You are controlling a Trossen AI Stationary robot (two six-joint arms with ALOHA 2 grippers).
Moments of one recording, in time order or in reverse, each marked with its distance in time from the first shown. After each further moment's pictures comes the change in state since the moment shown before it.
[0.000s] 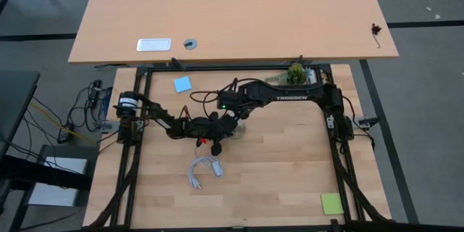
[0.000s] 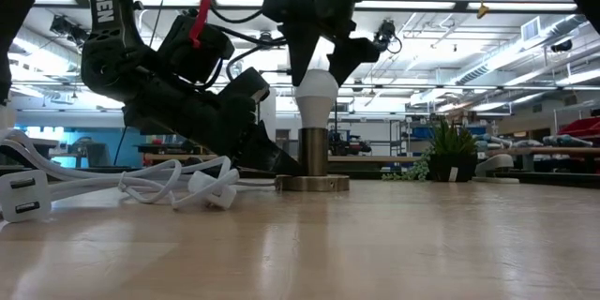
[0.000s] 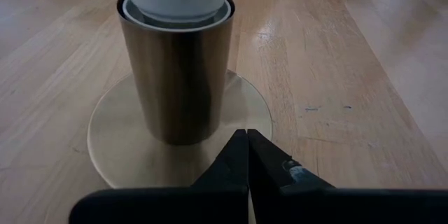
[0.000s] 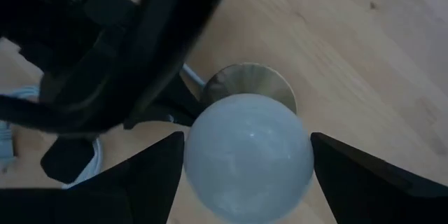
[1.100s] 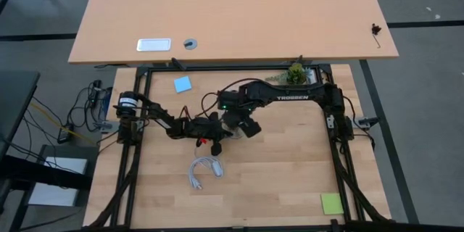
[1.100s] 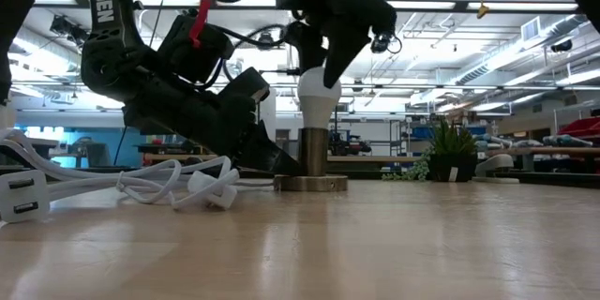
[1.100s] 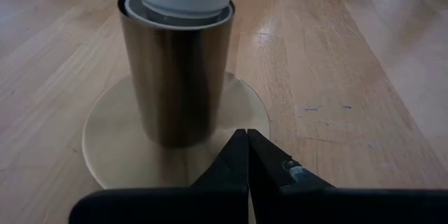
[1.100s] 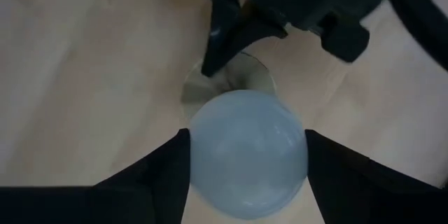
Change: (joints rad) left arm 0.000 0.000 0.000 -0.001 0.000 0.000; right arm -0.001 -0.003 -0.004 -0.019 -0.037 -1.344
